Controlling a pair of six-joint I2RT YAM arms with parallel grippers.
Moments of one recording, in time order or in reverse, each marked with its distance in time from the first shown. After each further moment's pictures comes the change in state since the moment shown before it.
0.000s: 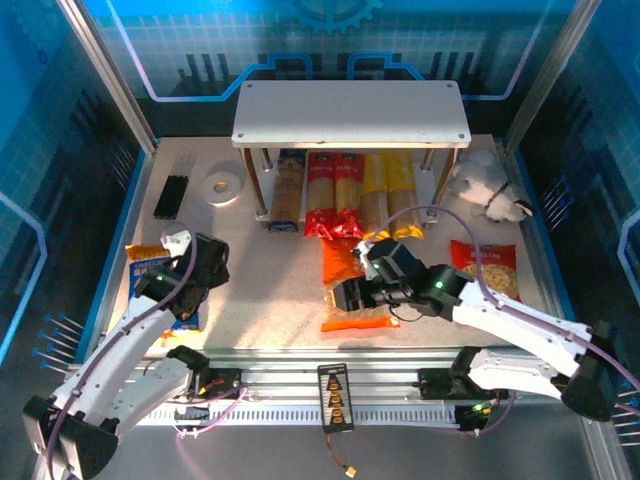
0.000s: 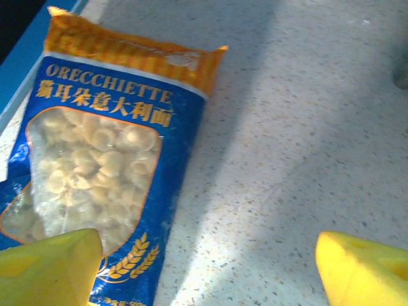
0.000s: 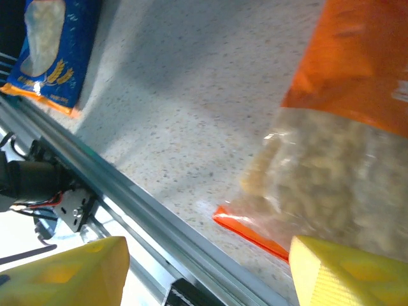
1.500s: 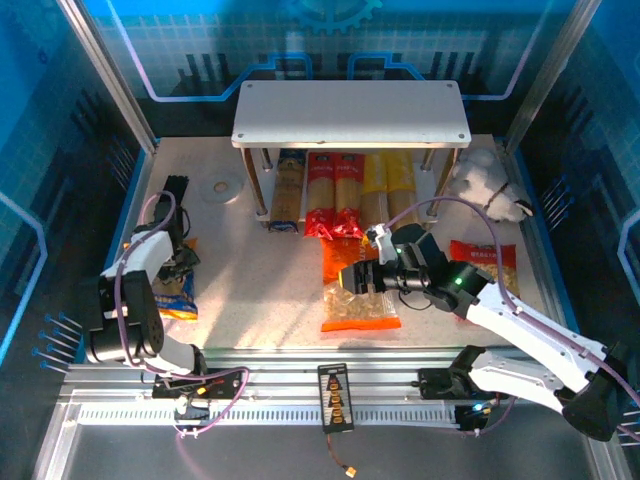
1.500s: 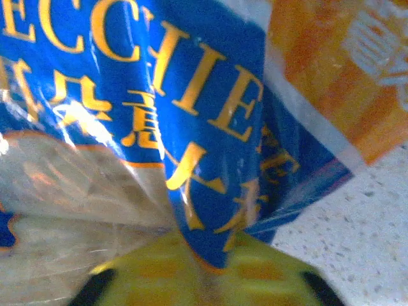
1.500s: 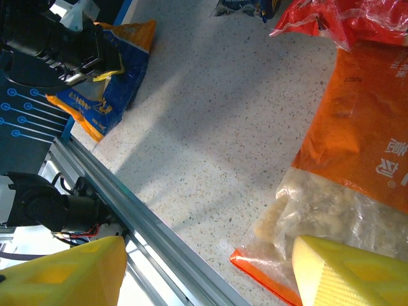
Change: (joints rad) left arm 0.571 0.616 0.076 0.271 0.341 0.249; right arm -0.149 -0.104 -0.008 0.069 -0.096 -0.056
